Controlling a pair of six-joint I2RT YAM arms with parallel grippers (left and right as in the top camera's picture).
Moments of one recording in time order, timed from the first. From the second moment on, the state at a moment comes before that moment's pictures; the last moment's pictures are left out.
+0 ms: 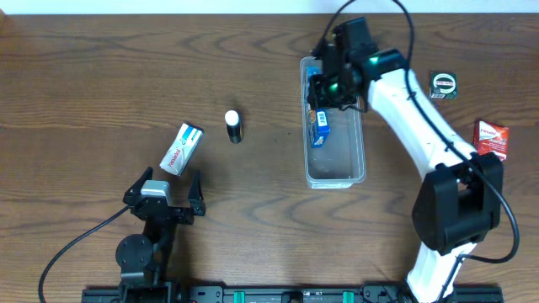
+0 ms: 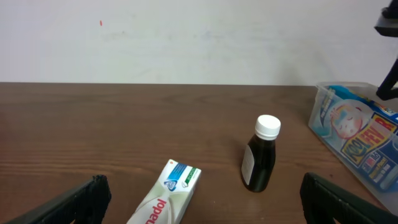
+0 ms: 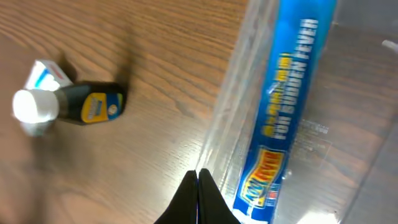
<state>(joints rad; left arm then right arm) 0.03 0.01 0.02 -0.10 0.16 -0.06 0.36 1.97 1.69 -0.87 -0.31 0.19</state>
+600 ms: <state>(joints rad) 0.03 0.01 0.02 -0.10 0.16 -0.06 0.39 2.00 1.69 -0.89 -0.09 0.17</state>
